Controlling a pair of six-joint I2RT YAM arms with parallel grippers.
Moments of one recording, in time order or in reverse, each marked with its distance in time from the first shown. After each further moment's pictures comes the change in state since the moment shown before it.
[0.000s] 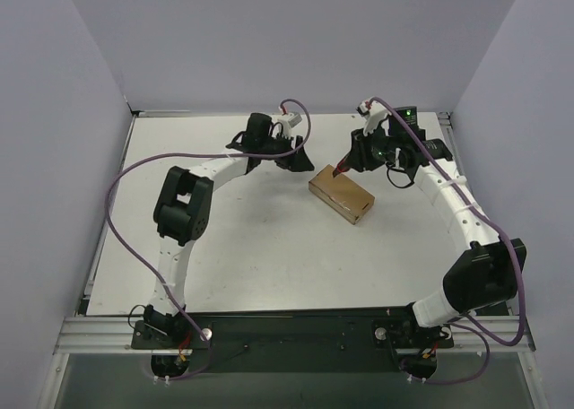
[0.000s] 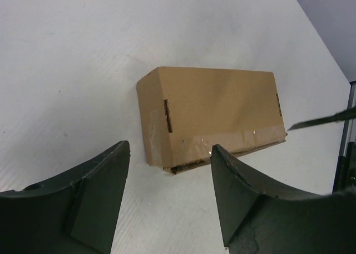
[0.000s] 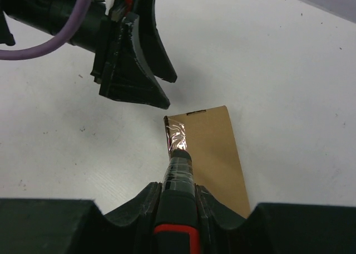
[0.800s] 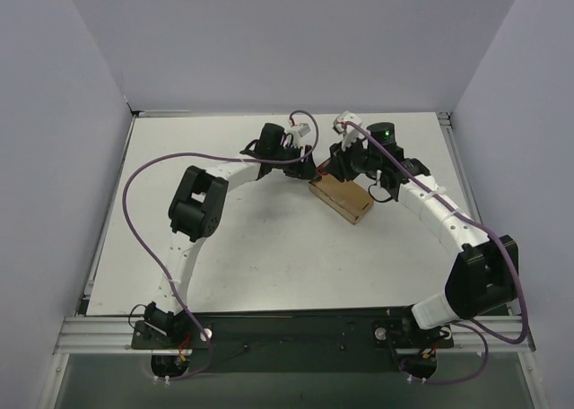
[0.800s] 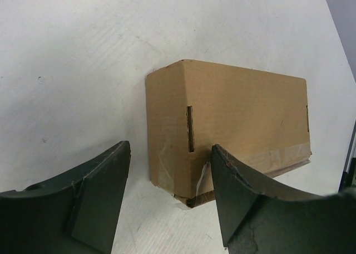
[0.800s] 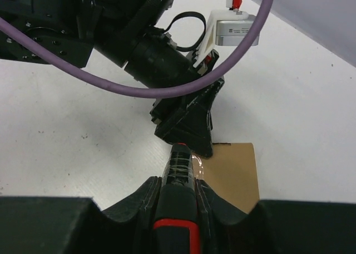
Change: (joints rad) left arm -0.052 0.151 0.082 0.009 -0.064 -0.109; right arm 0.126 -0.037 -0.208 0.313 0.006 -0.068
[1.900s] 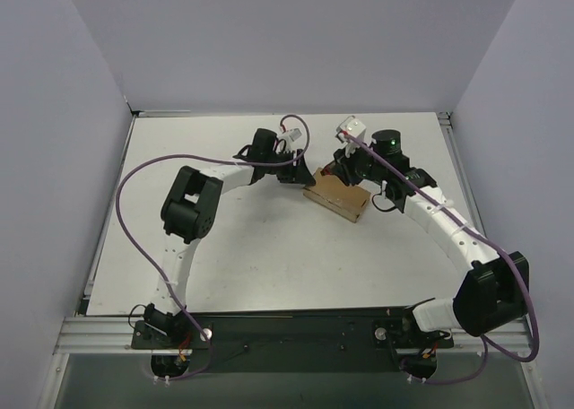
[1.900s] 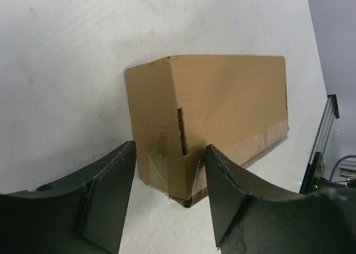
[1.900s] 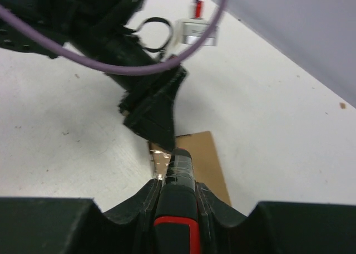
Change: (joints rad) left arm 0.021 -0.051 -0.118 0.046 0.042 -0.121; right arm 0.018 -0.092 -0.097 0.057 0.060 -0.082
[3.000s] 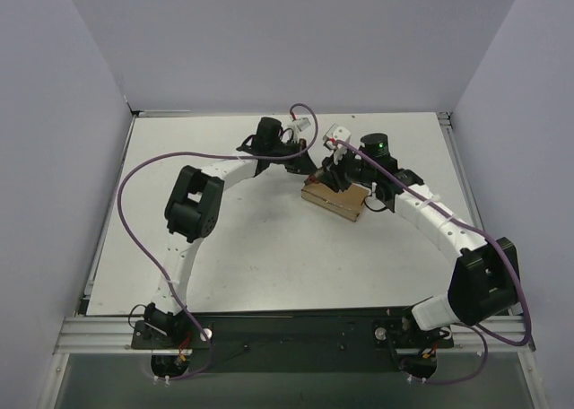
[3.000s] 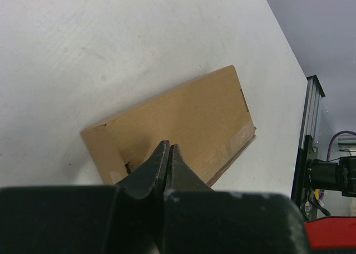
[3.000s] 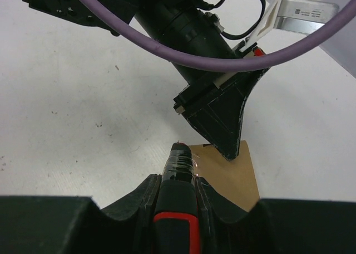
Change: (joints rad) left arm -0.003 0.017 0.124 -0.026 0.121 0.074; right arm 0.031 0.058 -0.025 0.072 -0.117 -0.012
